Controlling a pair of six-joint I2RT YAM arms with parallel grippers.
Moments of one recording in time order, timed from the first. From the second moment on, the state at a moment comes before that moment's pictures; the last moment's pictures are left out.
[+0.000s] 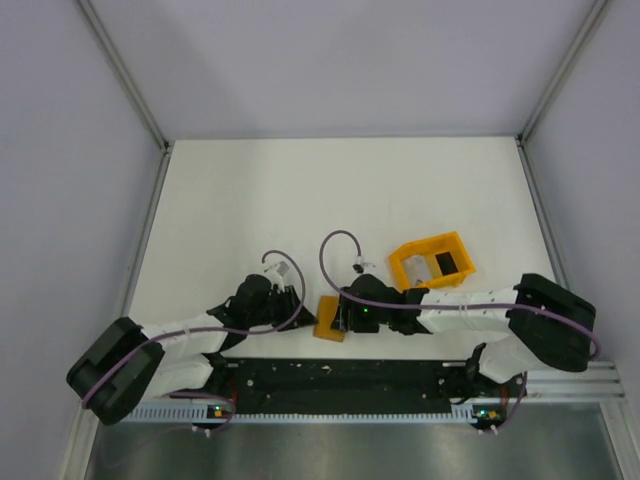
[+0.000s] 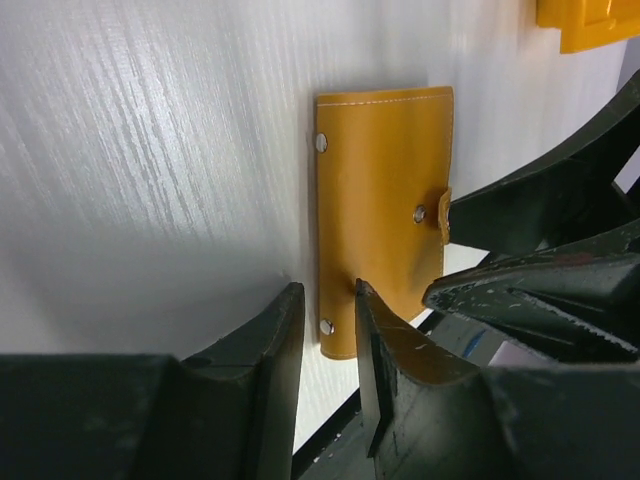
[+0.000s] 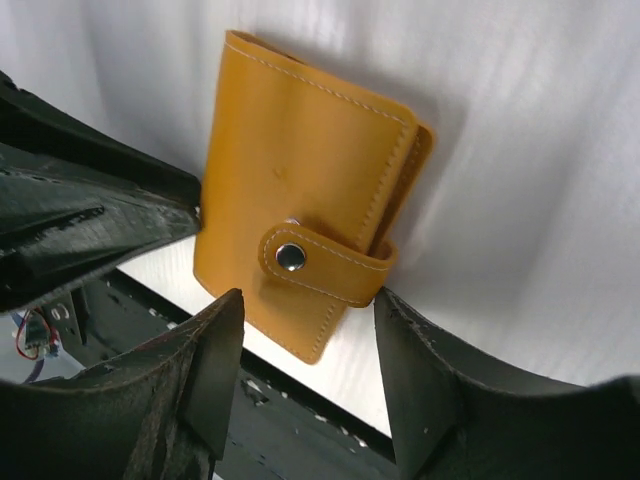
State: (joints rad) left arm -0.66 1.12 0.15 0.32 0.37 -0.89; right arm 1.11 1.40 0.58 -0.07 0.07 1.04
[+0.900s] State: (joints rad) left arm -0.65 1.30 0.29 0.35 0.15 -0.98; right arm 0.85 1.46 0.77 -0.11 0.02 0.80
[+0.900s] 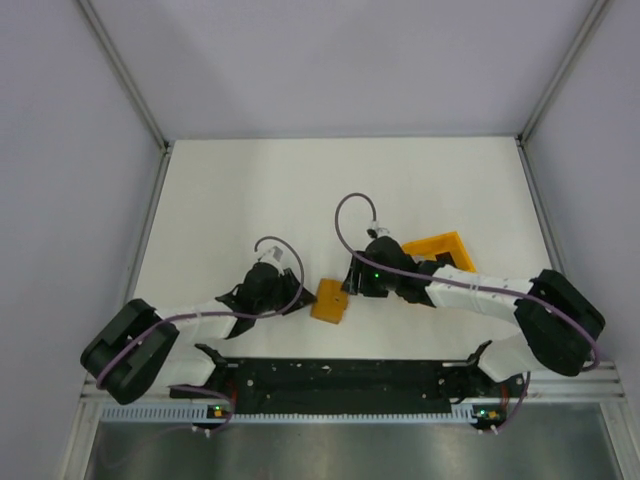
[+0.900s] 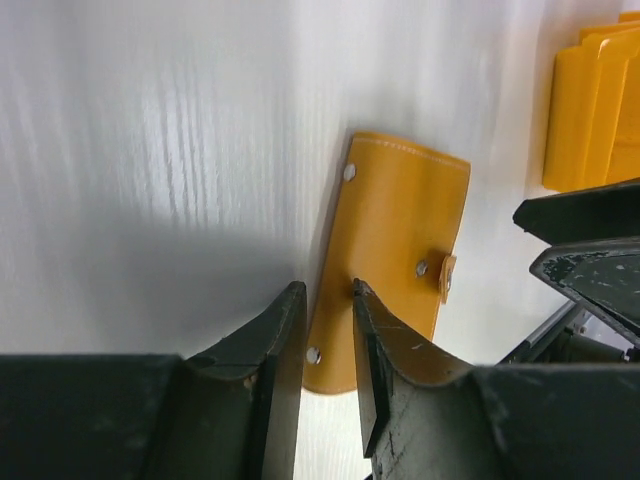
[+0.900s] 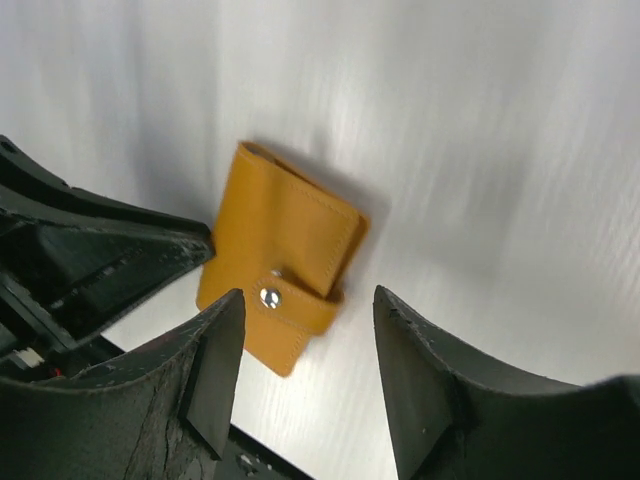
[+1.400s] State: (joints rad) left arm -0.65 1.22 0.18 0.43 0.27 -0.97; right arm 0.94 1.54 0.66 0.08 -0.08 0.98
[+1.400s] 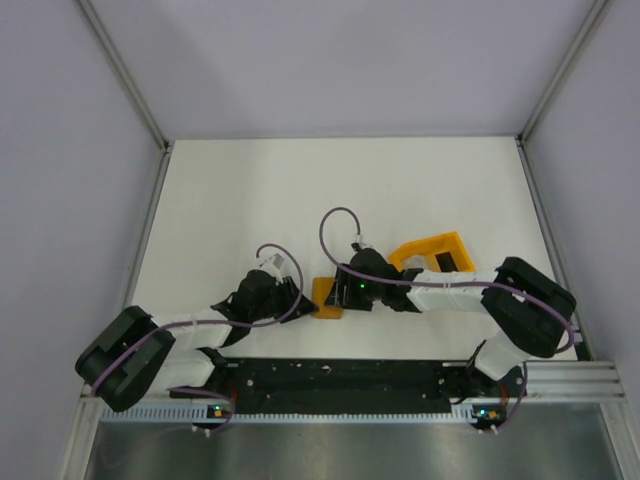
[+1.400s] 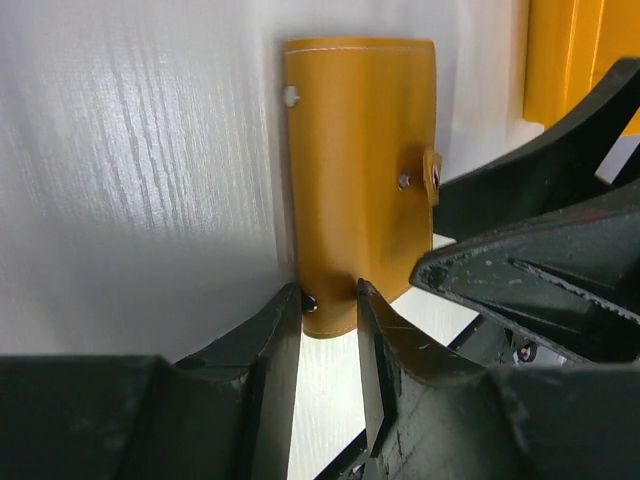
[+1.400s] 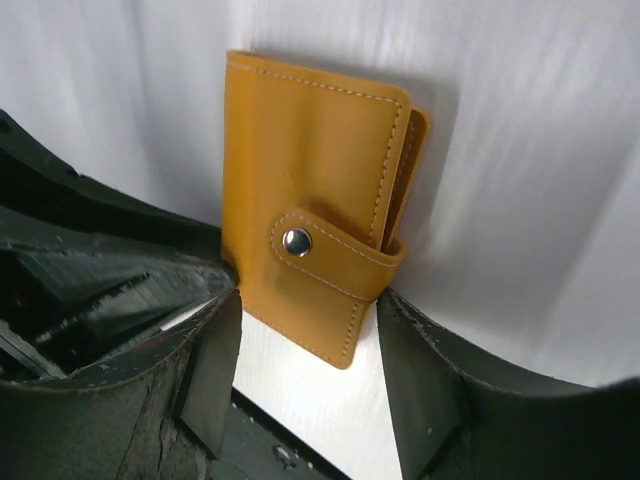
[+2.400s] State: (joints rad) left arm -0.65 1.10 0.28 0.17 0.07 -0.93; right arm 0.89 1.50 0.96 -0.28 0.12 0.62
